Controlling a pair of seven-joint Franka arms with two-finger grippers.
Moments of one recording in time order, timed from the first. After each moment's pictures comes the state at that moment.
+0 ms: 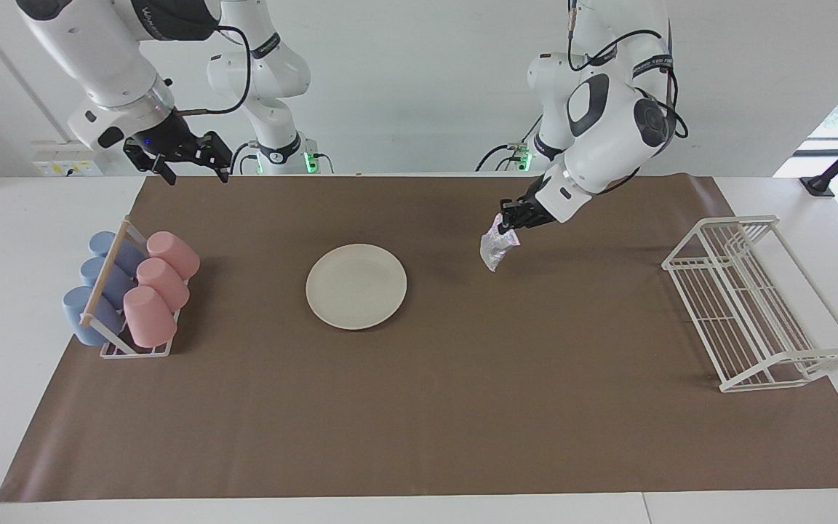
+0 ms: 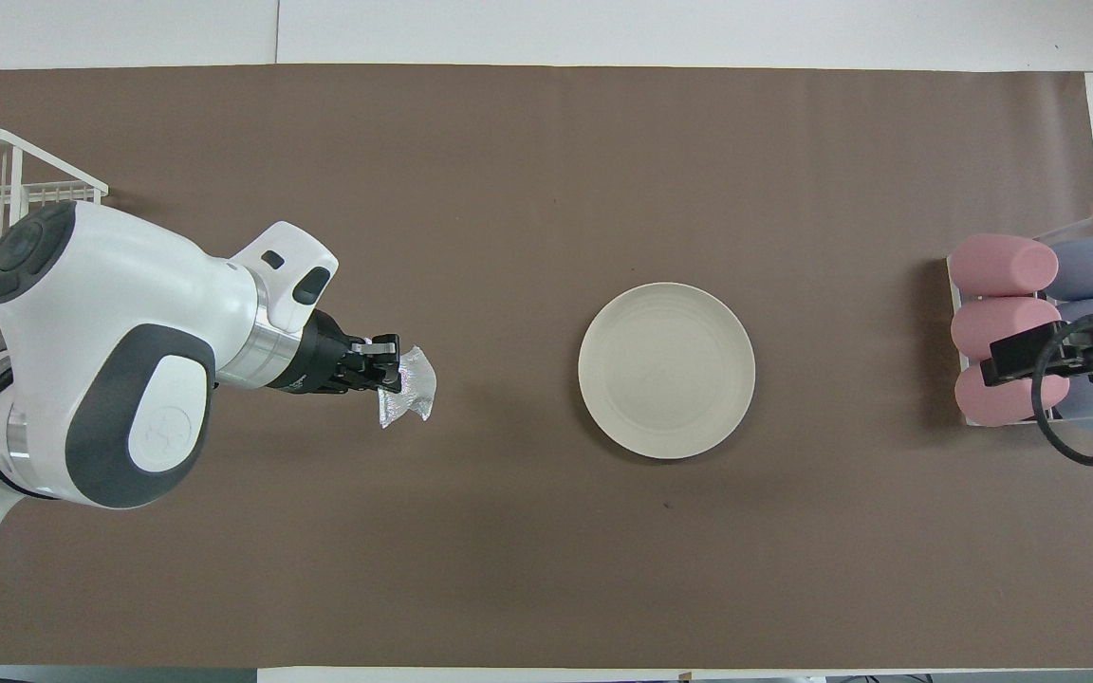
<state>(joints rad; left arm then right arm) -0.34 -0.02 -0.06 -2.01 -0.41 1.92 -0.31 -0.01 -0.11 -0.04 -1.73 0.05 1.46 -0.07</state>
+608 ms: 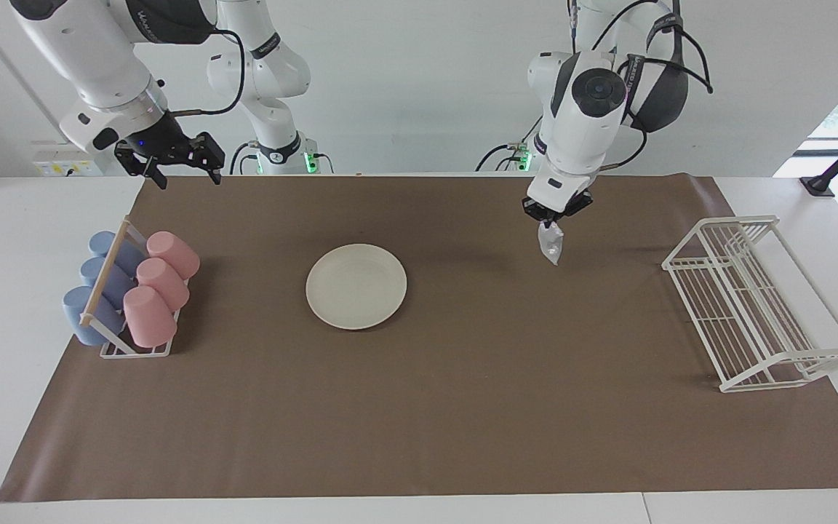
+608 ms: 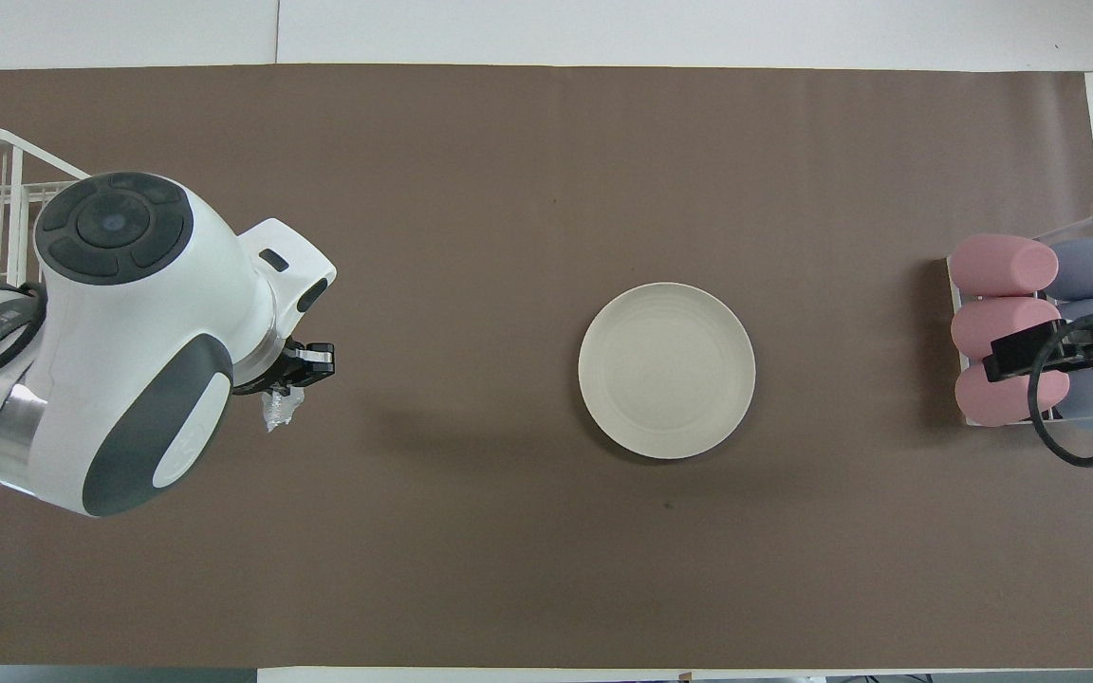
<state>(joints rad) -0.38 0.00 -0.05 -1.84 0.13 1.62 -0.47 0.00 -0.10 -0.03 -1.72 0.03 1.47 -0.09</state>
